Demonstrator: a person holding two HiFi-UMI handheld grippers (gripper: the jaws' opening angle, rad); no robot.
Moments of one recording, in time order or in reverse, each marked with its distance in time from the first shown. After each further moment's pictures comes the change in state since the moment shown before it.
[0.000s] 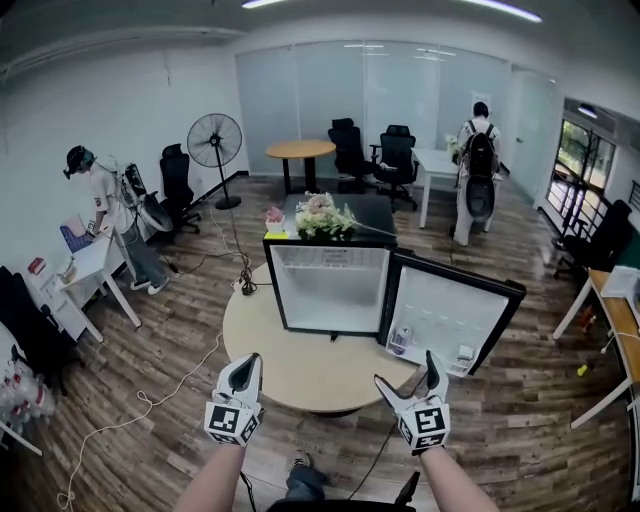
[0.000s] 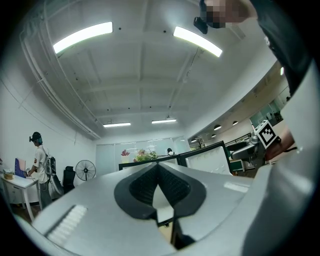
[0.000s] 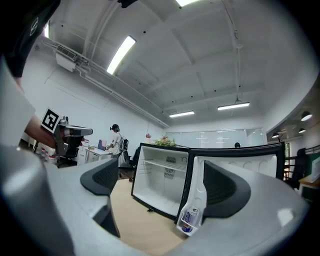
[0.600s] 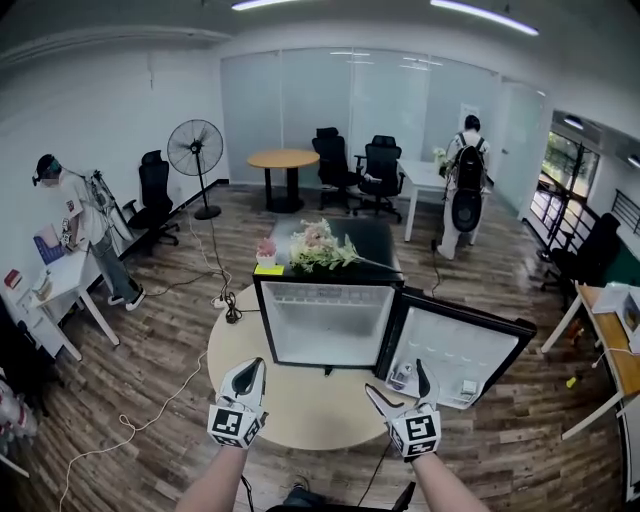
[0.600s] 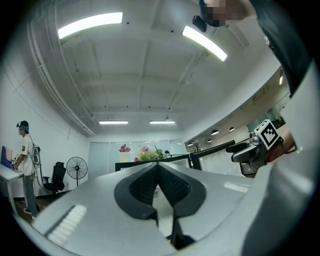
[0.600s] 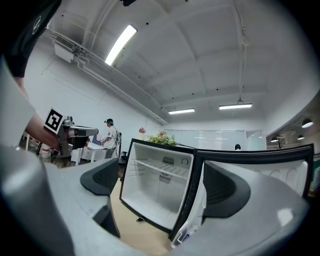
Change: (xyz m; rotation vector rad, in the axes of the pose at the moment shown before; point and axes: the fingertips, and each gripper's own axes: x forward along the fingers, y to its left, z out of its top) left arm 0.123 0.067 -0.037 -0.052 -0.032 -0.064; right arm 0.125 -0.014 0.001 -0.046 0.033 -0.028
